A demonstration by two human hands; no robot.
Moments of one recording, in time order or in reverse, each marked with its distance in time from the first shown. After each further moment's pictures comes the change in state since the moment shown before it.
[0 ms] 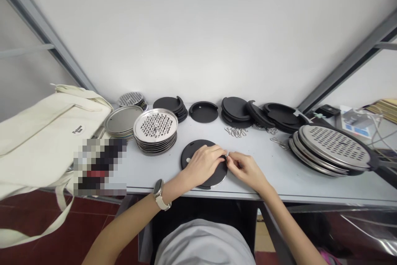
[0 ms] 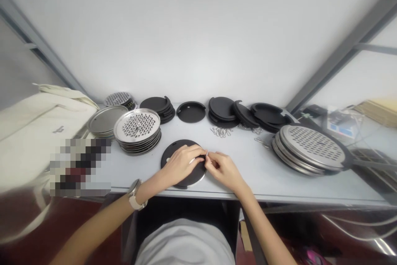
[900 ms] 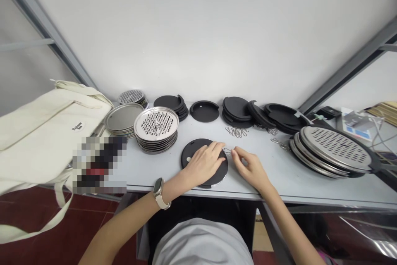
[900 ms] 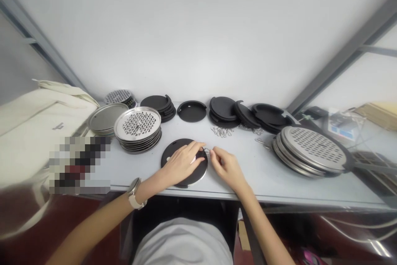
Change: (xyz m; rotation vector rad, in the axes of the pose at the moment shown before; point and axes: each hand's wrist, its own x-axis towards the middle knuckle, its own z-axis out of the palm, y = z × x) left_hand -0.003 0.003 0.001 0.068 0.033 -0.068; right_hand 0.000 0.001 -0.005 0.033 0.096 0.045
